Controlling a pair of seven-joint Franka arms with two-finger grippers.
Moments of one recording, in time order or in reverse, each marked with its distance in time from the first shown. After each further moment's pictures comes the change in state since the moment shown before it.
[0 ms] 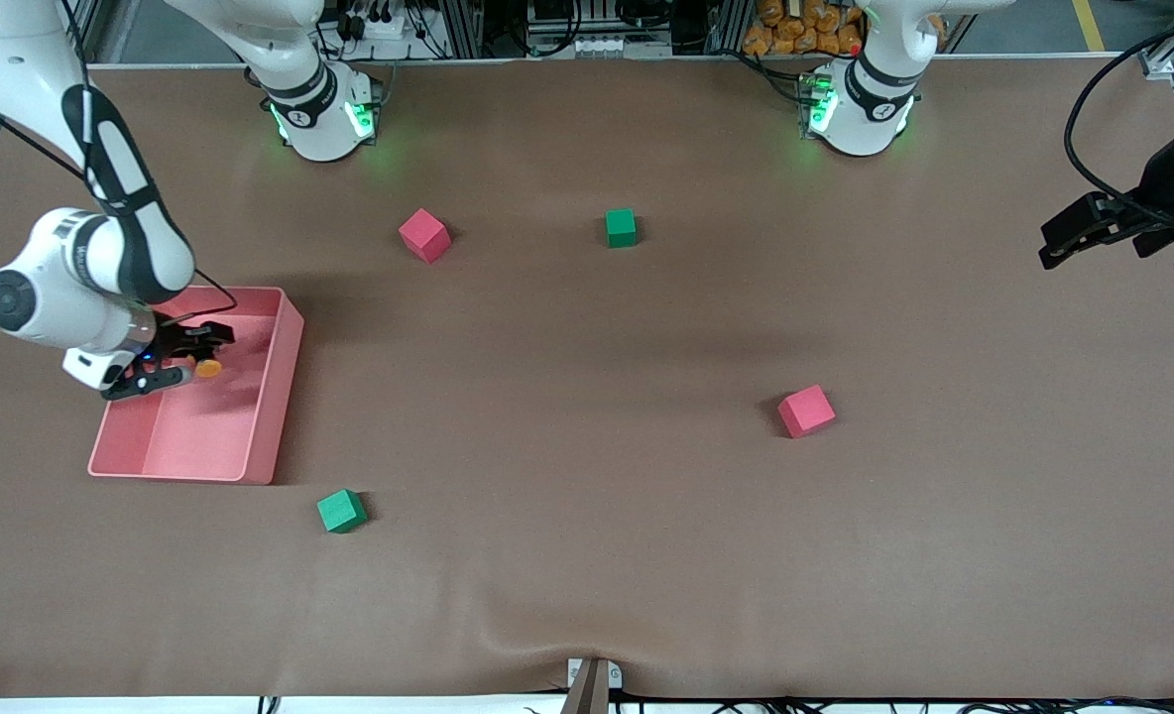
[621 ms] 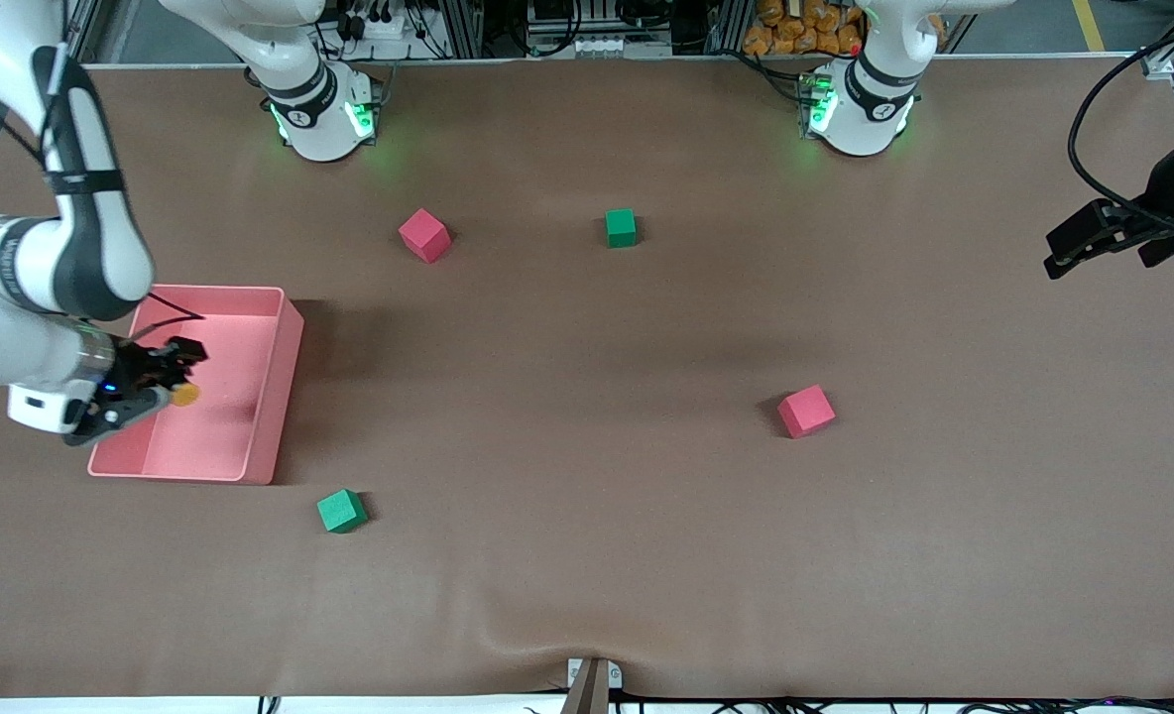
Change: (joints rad) left arm 0.001 0.002 0.002 -0.001 0.000 0.047 0.000; right arm 0.183 -0.006 0.022 0.311 0.003 -0.277 -0.058
